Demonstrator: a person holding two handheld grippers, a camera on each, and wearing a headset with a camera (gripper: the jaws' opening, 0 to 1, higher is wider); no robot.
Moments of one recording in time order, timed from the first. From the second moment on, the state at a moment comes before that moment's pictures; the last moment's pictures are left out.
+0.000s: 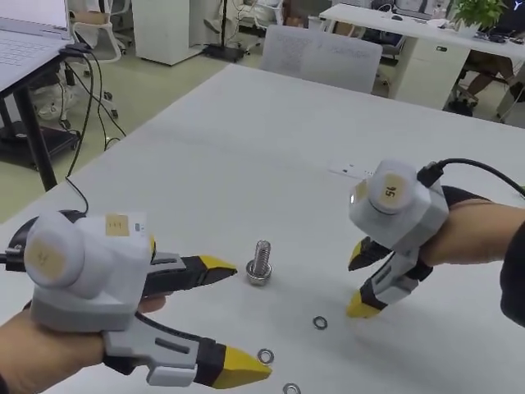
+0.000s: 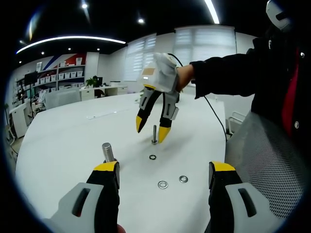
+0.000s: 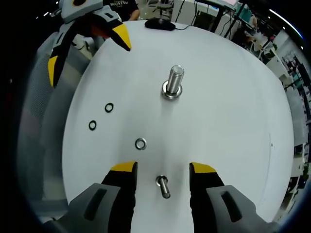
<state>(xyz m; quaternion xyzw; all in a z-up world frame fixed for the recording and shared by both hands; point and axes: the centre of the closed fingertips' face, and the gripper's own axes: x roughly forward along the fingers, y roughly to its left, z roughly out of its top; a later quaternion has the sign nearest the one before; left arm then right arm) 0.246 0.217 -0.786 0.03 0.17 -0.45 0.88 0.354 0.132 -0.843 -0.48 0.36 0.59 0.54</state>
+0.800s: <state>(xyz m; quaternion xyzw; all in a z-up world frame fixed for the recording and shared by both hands) 0.245 0.222 -0.784 0.03 0.16 -0.44 0.88 0.326 0.151 -0.862 -0.52 0.37 0.61 0.47</state>
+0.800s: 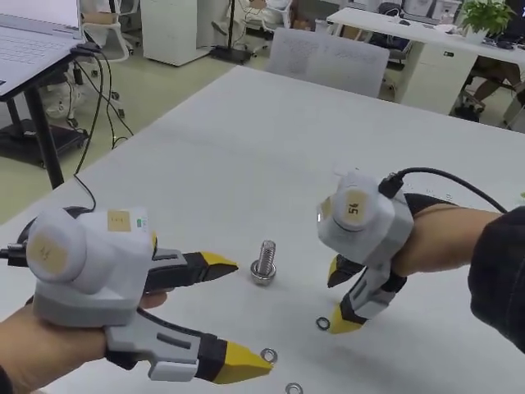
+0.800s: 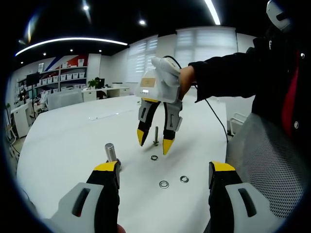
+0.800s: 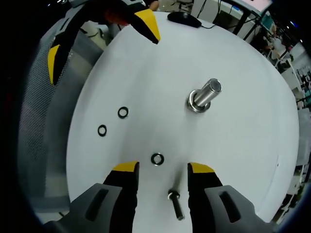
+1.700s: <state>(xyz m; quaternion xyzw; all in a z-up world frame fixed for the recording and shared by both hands) 0.241 0.225 -0.784 0.02 0.16 -0.44 0.88 0.314 0.150 -0.881 -0.53 0.39 0.61 0.44</state>
